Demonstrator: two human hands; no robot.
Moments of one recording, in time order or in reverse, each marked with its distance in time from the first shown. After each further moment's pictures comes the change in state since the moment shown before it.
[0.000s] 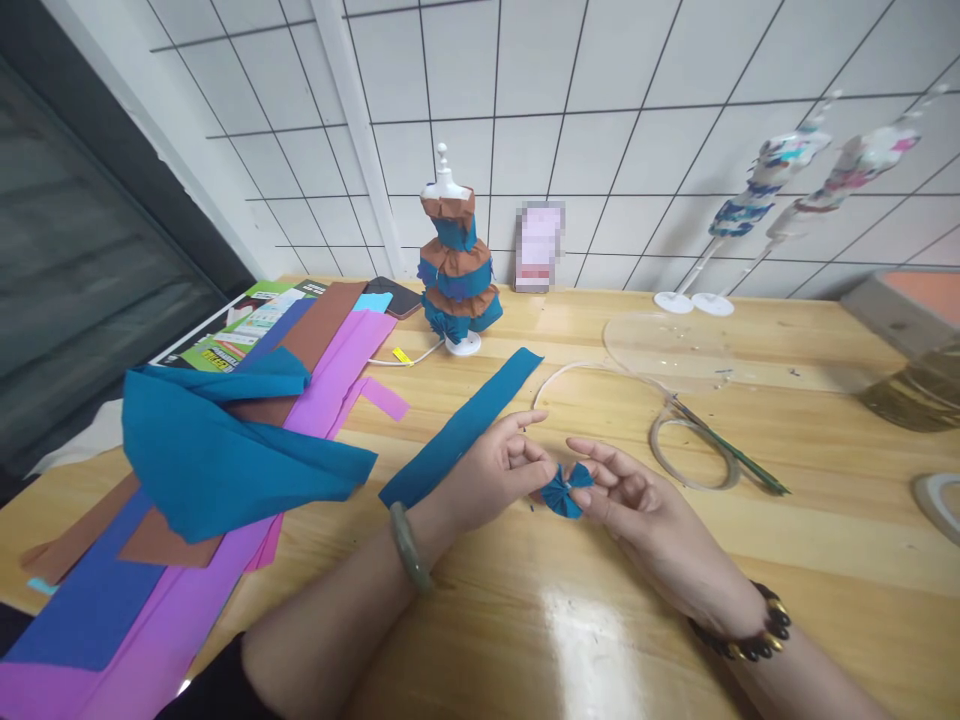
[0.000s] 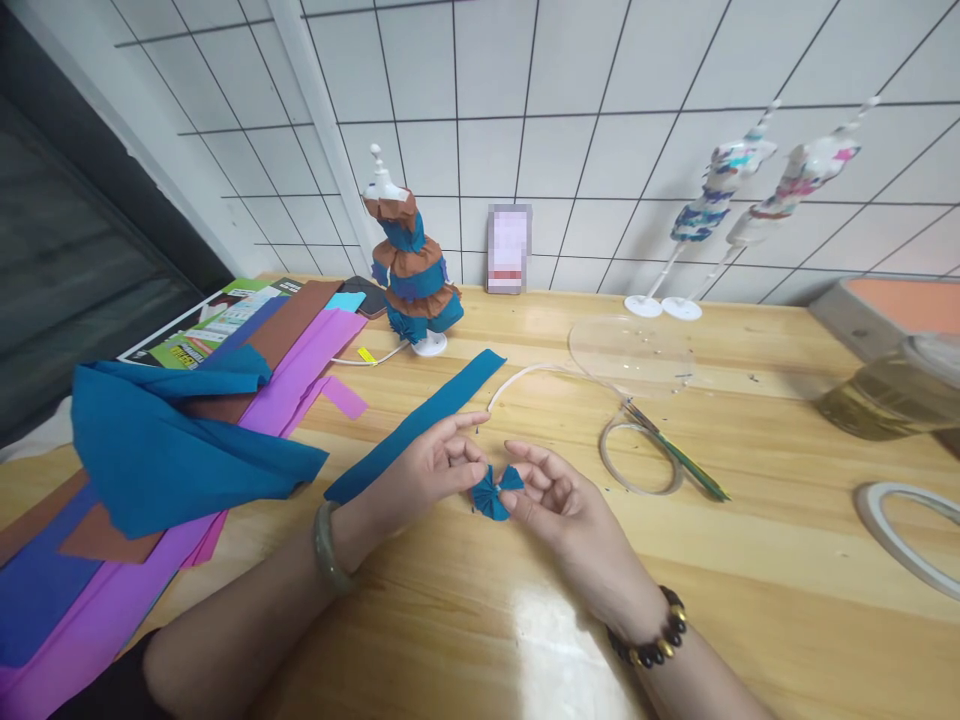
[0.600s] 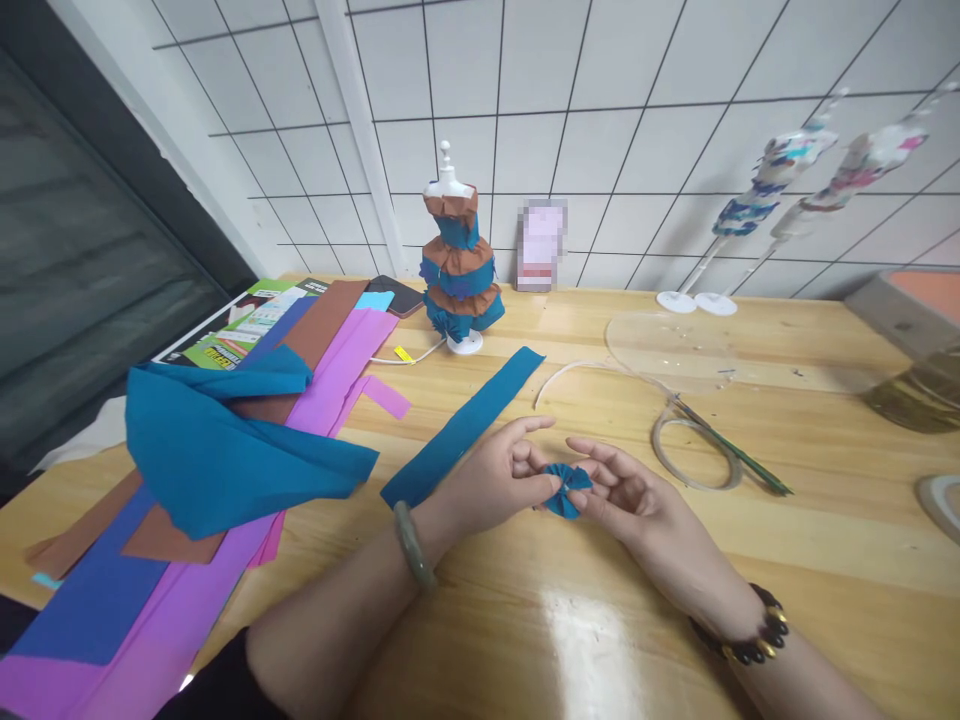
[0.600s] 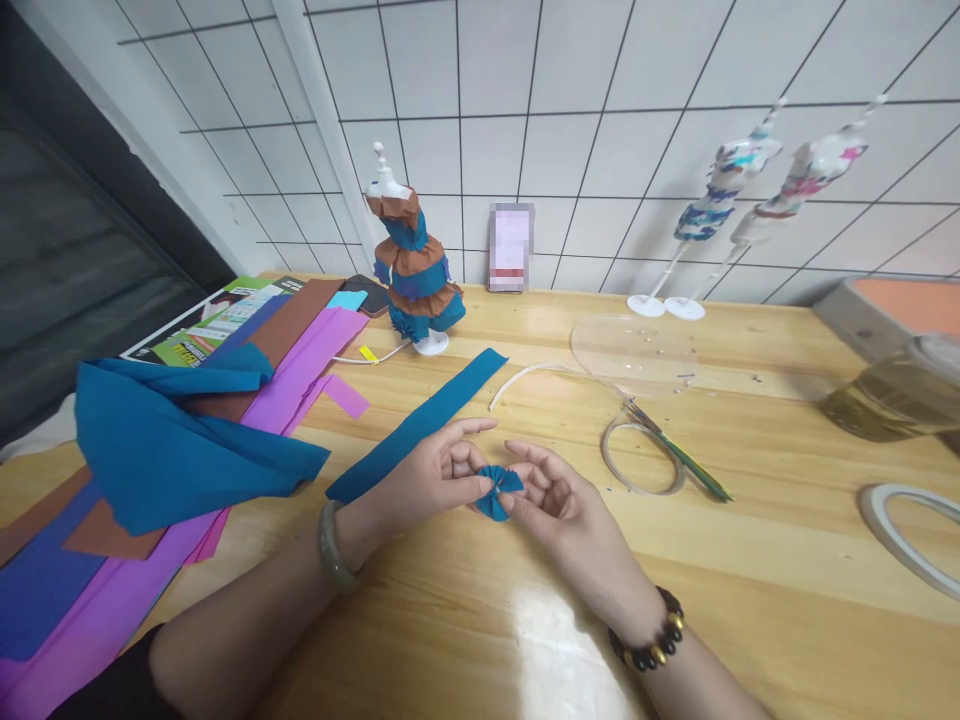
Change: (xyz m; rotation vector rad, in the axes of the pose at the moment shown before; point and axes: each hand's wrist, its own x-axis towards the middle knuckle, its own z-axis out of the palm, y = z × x) left_hand 0.000 -0.006 -0.001 0.099 -0.014 0.020; right_hand 0.000 -0.003 0.003 -0.131 0.005 -0.038
